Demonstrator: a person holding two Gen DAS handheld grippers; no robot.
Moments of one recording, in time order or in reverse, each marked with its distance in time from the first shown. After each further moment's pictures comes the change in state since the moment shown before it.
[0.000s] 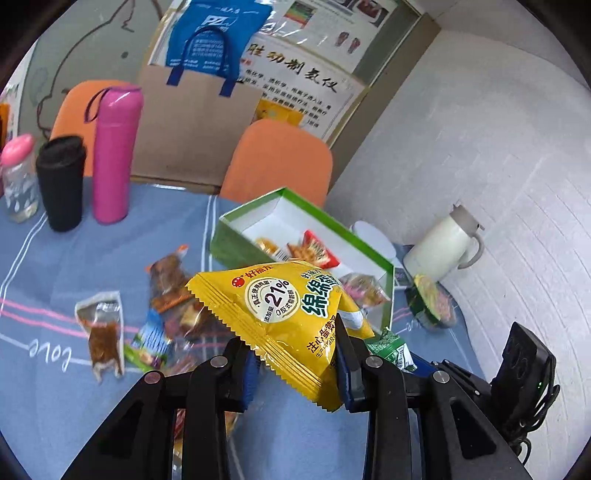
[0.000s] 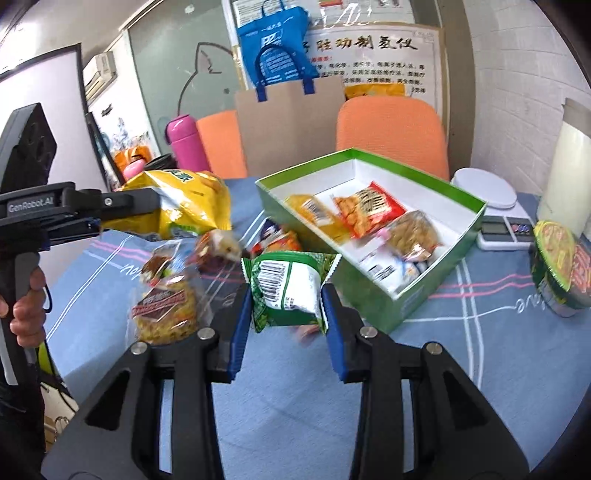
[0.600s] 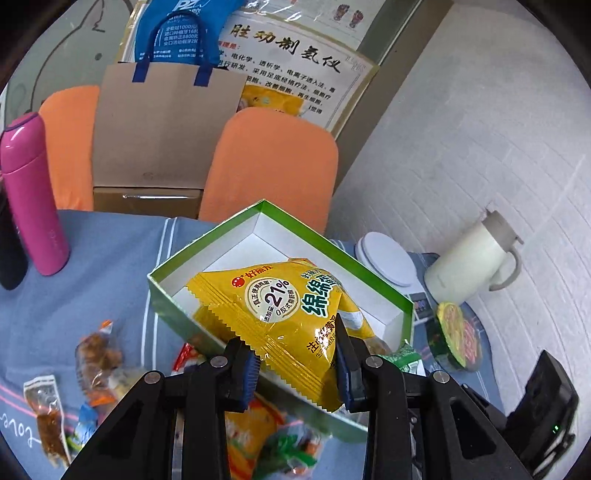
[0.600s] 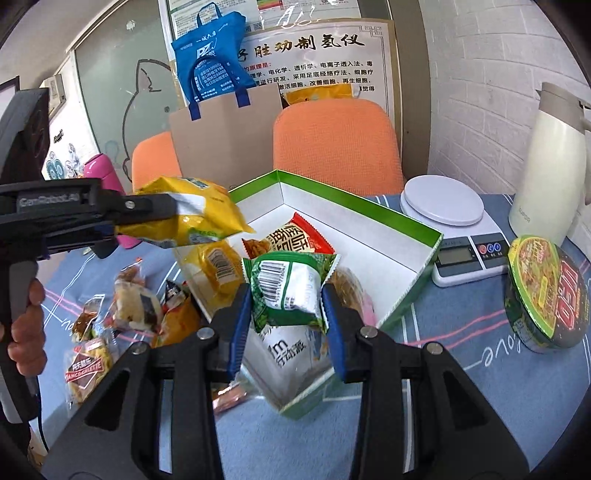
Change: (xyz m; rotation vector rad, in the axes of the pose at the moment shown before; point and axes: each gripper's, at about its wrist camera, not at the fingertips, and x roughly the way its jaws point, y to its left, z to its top) left arm 0.123 -0.037 0.066 0.014 0.059 0.084; right arm 0.040 -0.071 0.045 0.090 -0.024 -0.130
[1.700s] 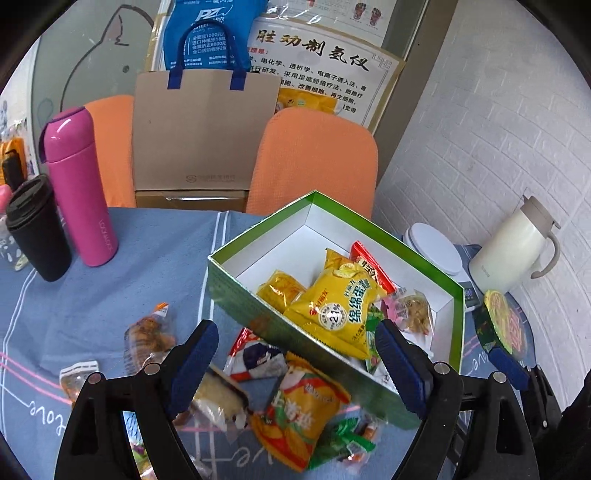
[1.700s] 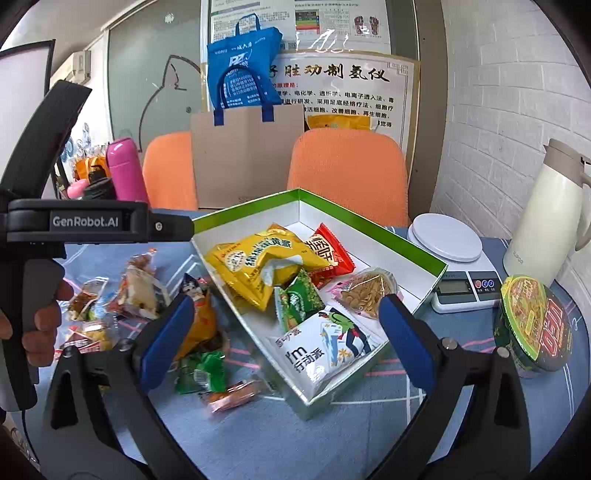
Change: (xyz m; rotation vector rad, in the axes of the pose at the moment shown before) left arm -0.022 0.017 -0.030 0.032 -0.019 0.168; right arm -0.022 0.034 -0.017 -0.148 -0.097 -0.030
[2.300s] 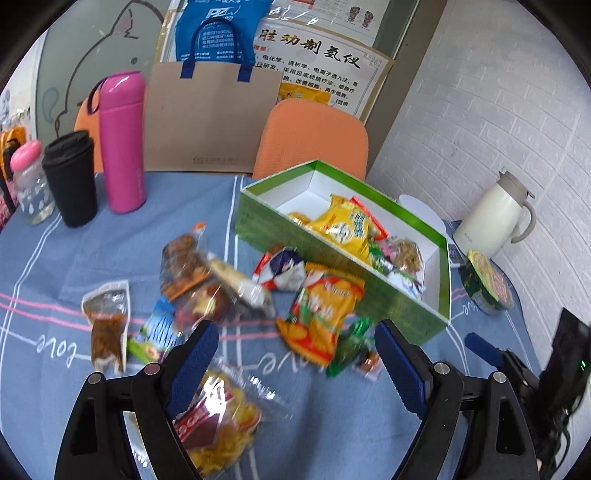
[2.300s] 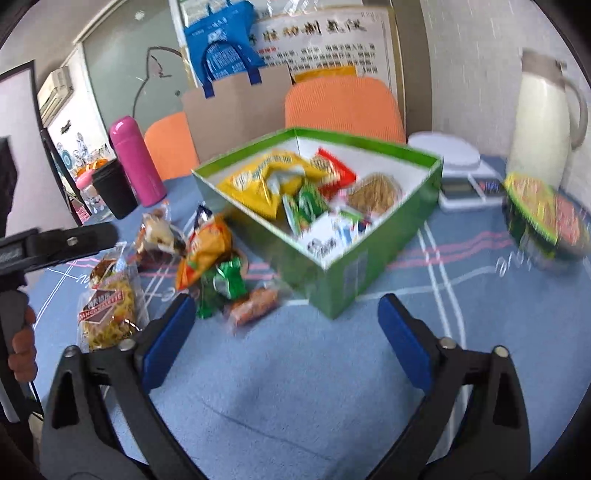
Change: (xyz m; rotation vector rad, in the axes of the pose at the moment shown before) left arm -0.048 0.036 -0.077 0.000 0.011 -0.052; right arm -0.009 -0.005 -0.059 0.183 0.161 0.059
